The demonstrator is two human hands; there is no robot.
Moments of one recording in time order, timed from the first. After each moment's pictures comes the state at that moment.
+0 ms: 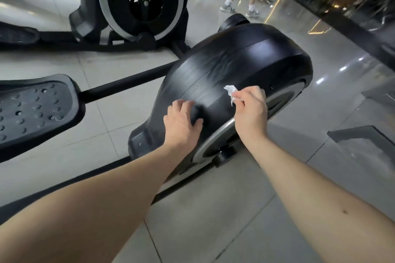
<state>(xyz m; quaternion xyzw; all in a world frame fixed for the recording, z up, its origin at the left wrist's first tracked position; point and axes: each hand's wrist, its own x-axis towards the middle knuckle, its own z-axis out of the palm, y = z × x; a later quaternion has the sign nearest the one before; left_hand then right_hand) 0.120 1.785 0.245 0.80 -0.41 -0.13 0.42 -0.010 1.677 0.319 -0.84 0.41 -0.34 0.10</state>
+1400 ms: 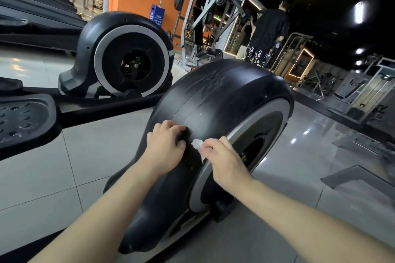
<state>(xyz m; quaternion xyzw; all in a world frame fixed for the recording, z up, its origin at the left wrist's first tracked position) 0.157 1.789 0.166 0.74 -0.52 -0.02 0.42 -0.029 1.710 0.180 -0.93 0.10 -0.31 -0.15</state>
